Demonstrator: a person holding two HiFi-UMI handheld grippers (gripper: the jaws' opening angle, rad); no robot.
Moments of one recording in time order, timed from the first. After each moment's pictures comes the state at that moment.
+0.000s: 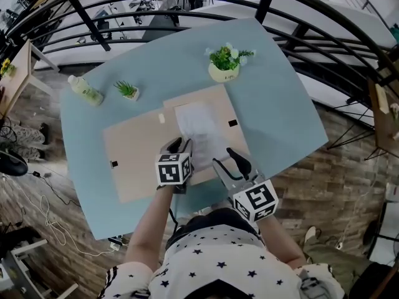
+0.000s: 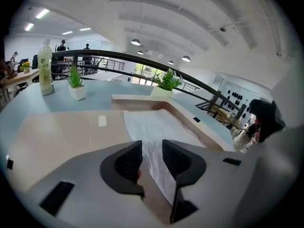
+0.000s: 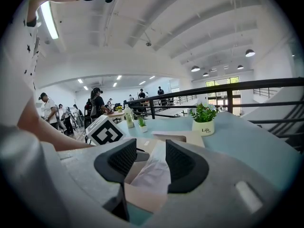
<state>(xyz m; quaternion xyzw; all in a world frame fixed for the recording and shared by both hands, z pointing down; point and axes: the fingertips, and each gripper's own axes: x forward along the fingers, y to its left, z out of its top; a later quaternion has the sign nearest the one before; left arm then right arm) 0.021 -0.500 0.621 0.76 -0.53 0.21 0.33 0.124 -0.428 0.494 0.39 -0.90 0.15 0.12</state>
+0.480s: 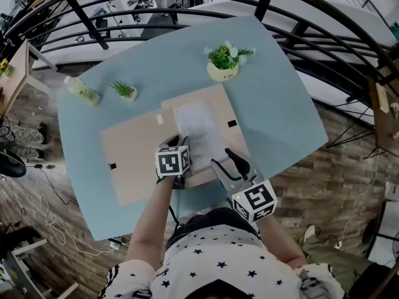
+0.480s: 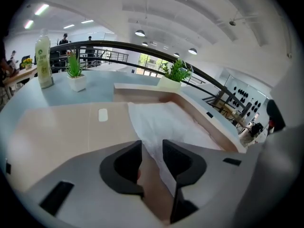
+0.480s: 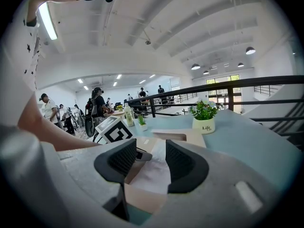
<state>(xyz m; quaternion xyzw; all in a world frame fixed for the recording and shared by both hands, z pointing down) 0.015 -0.518 0.647 0.73 -0.53 0.24 0.36 0.124 -0.434 0.500 0.39 -0.90 0.16 0.13</state>
